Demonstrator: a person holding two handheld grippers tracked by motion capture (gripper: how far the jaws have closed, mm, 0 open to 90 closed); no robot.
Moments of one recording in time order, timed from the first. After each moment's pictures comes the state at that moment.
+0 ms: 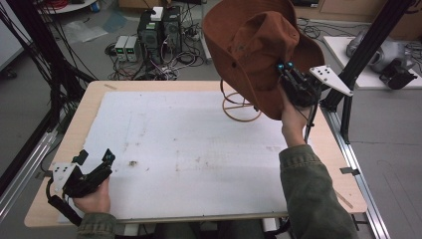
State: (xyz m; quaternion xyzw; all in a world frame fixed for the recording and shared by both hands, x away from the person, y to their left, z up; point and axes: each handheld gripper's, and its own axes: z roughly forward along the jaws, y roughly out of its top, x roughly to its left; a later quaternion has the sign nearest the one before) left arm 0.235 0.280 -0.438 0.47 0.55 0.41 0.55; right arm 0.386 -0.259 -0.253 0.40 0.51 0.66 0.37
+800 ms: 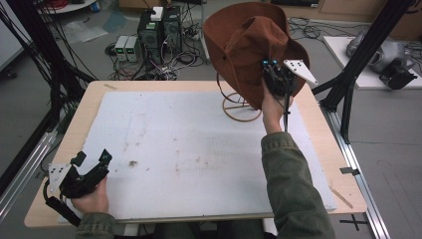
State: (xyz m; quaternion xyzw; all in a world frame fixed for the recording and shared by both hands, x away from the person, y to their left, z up) left arm 0.235 0.287 -0.441 0.46 0.57 0.40 0.55; right arm 0.451 -0.230 -0.286 0.46 0.51 0.61 0.39
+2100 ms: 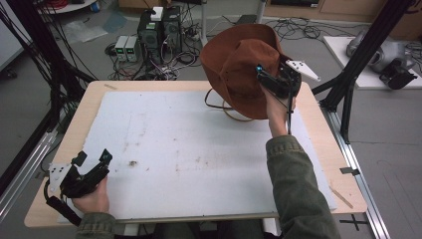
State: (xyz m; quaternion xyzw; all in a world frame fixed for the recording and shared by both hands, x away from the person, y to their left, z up) left arm 0.237 0.286 -0.442 0.46 0.57 0.40 0.55; right arm 0.457 -0.245 -0.291 0.50 0.54 0.58 0.37
